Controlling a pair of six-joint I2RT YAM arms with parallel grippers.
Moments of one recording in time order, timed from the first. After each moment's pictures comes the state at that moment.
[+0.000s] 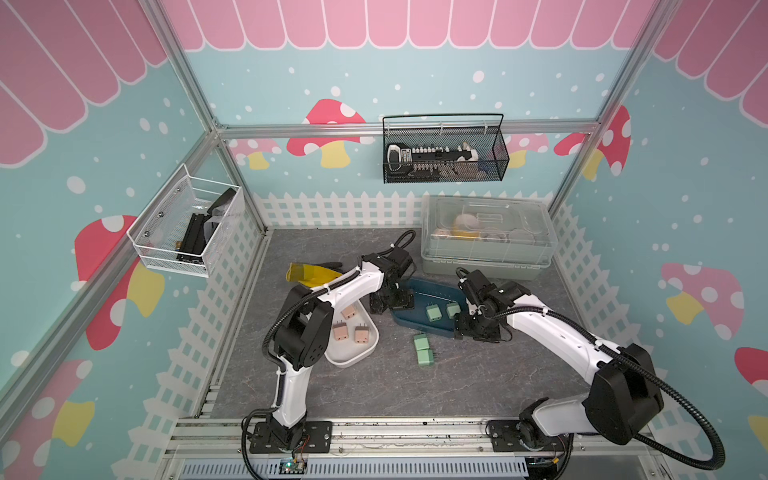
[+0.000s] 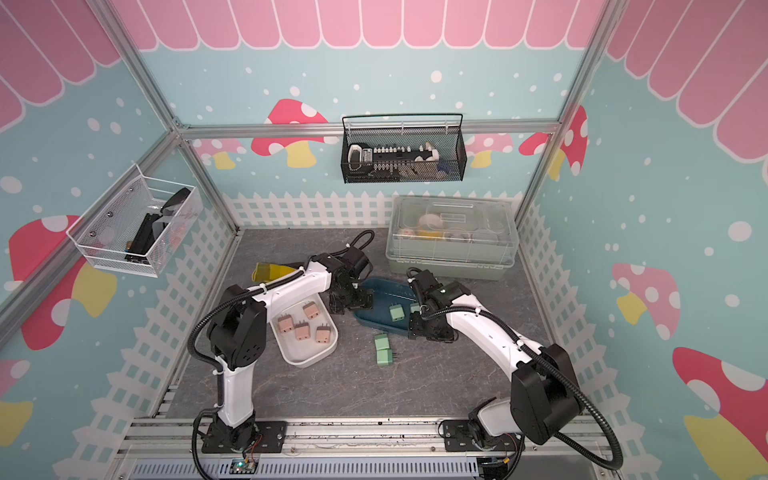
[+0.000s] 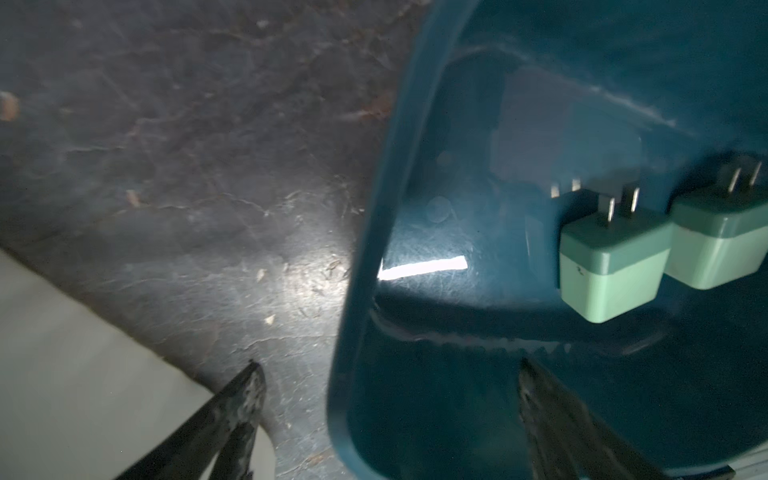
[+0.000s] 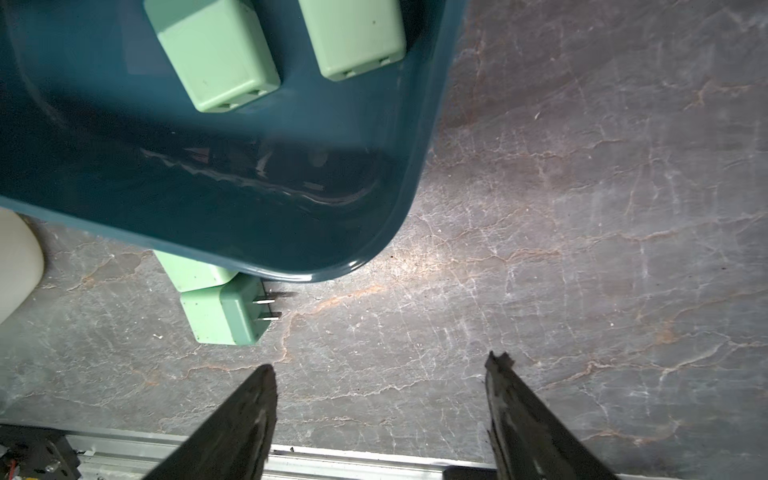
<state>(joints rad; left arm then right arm) -0.62 2.04 1.62 -0.96 0.15 -0.63 0.52 1.39 1.05 -1.05 -0.04 0.59</state>
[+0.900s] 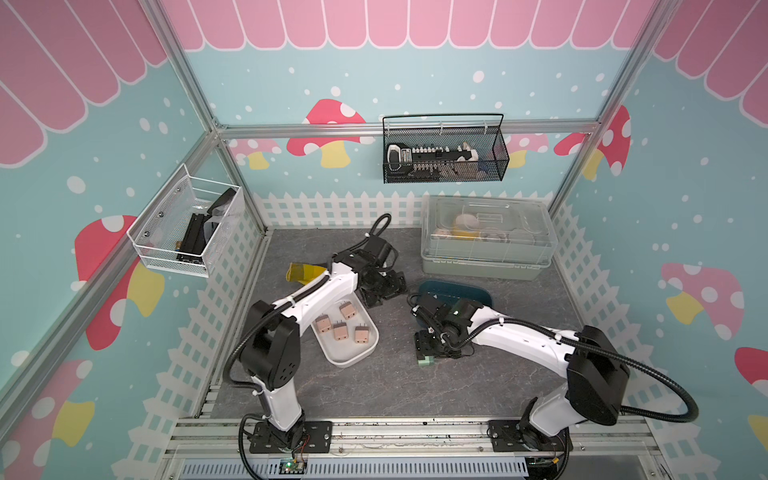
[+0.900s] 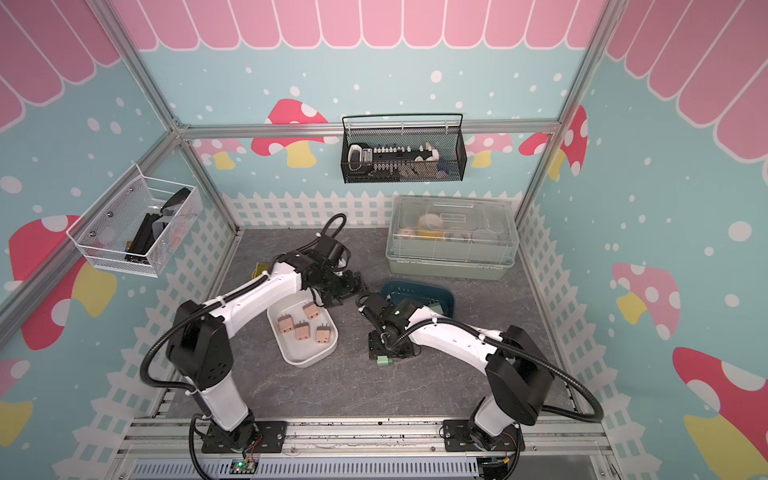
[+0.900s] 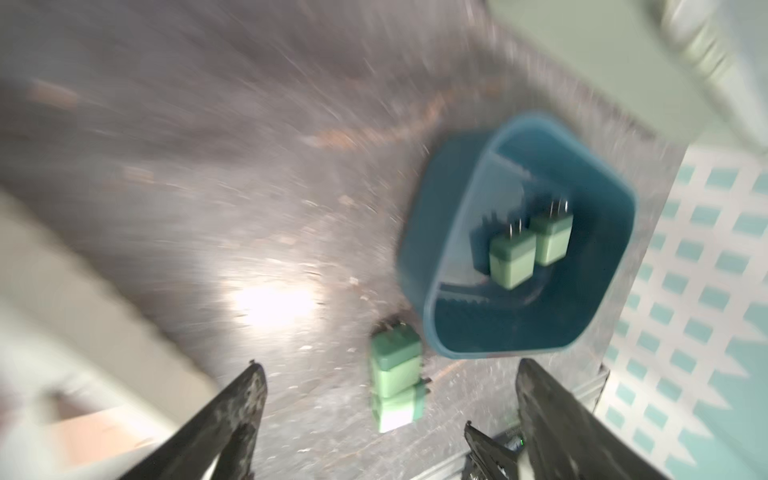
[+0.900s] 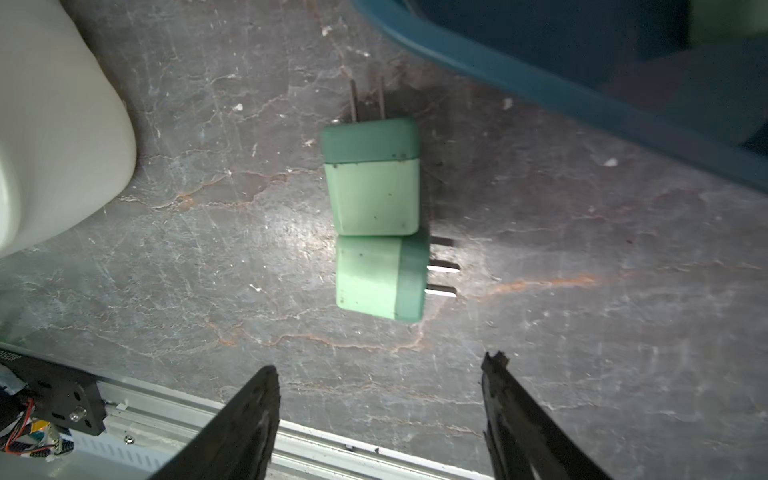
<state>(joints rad) -0.48 1.73 1.45 -0.83 0.26 -0.76 0.90 1.60 1.12 -0.90 -0.04 0.79</state>
